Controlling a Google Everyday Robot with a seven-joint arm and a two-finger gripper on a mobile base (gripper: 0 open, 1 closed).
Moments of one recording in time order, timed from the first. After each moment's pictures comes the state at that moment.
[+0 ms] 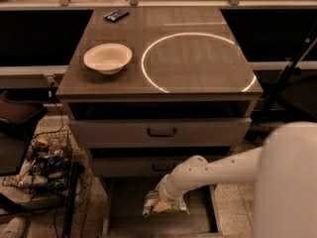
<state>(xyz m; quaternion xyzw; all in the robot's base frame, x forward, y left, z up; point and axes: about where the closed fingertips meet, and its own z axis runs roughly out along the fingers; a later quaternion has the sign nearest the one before) 0.464 -0.002 0.375 -0.67 0.71 0.15 0.16</state>
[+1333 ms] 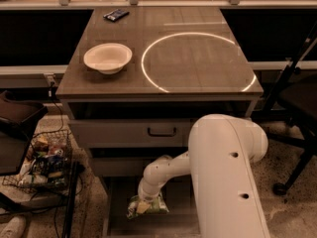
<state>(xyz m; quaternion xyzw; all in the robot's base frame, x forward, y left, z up) 0.491 0.074 0.273 -0.69 0.70 0.17 0.09</state>
